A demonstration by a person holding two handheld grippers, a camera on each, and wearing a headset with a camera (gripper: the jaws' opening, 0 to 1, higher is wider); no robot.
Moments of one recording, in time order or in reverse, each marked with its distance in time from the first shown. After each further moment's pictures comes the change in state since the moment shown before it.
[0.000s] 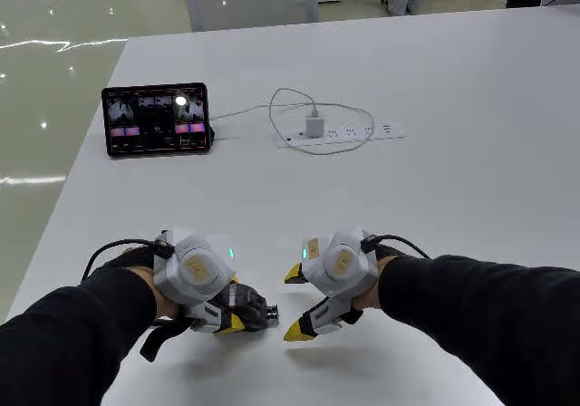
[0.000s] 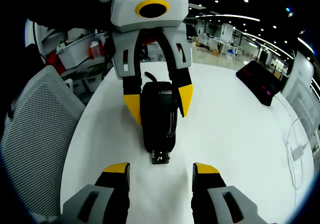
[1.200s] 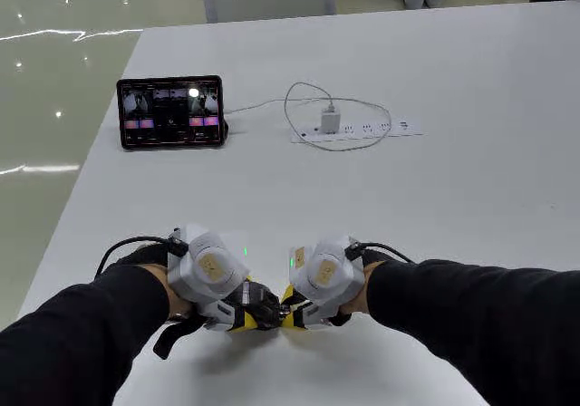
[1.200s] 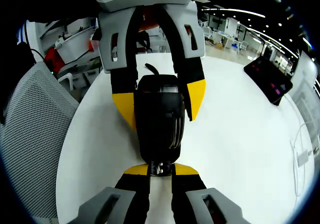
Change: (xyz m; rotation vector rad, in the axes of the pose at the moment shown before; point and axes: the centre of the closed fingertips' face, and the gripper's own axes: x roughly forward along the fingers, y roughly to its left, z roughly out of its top) left arm 0.000 0.000 0.000 -0.013 -0.008 0.000; right arm 0.027 -0.001 0.003 -0.001 0.071 0.018
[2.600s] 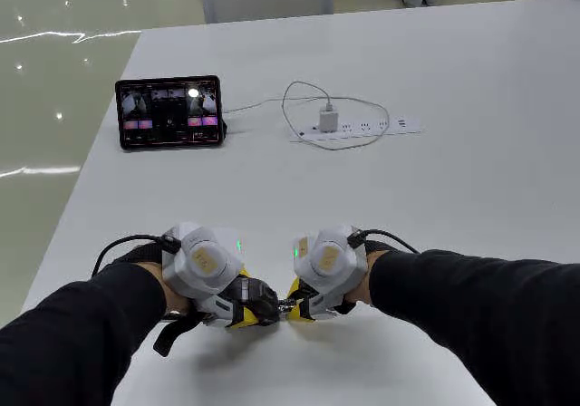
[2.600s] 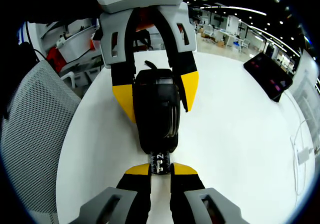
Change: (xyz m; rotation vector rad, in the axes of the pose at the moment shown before) left arm 0.000 0.003 0.001 -0.046 -0.033 0.007; right arm -0.007 -0.005 -0.011 -0.002 0.015 0.017
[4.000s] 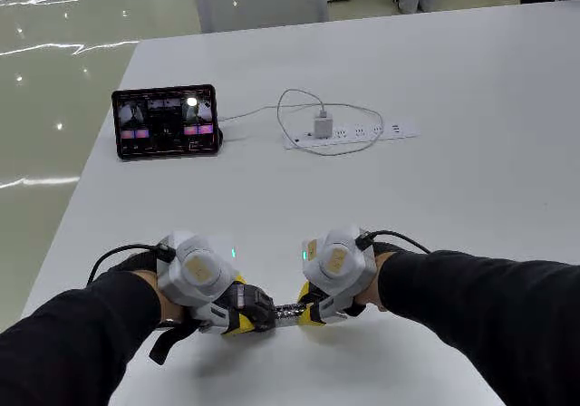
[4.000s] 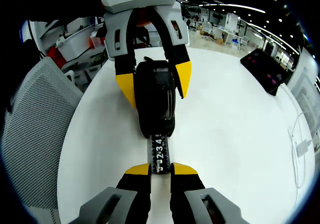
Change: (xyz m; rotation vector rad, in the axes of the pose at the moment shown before) left arm 0.001 0.000 0.000 0.003 0.009 0.006; right arm -0.015 0.001 -0.019 0.014 0.020 -0.002
